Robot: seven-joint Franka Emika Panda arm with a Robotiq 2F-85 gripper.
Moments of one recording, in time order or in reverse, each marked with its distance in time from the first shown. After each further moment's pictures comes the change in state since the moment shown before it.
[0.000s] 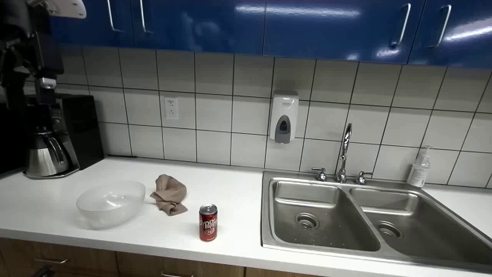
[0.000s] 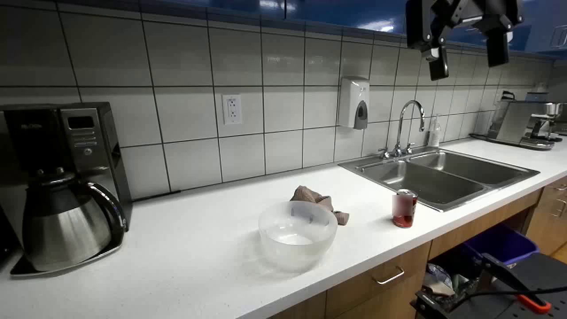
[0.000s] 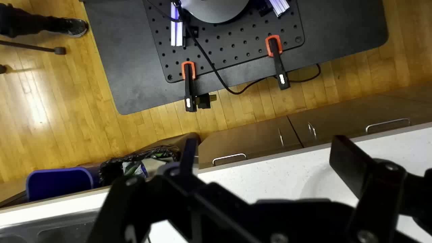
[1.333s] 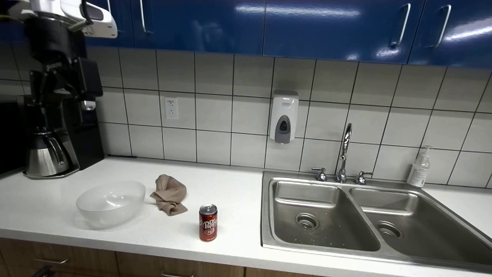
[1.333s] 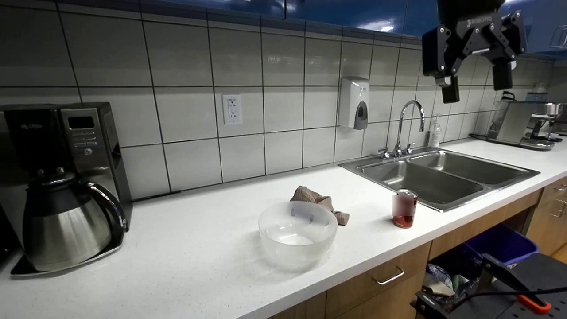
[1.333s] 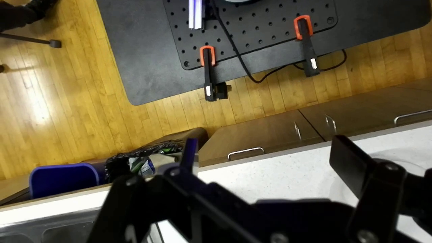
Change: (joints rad) arm -0.013 0.005 -0.124 -0.093 -0.117 0.114 -0.069
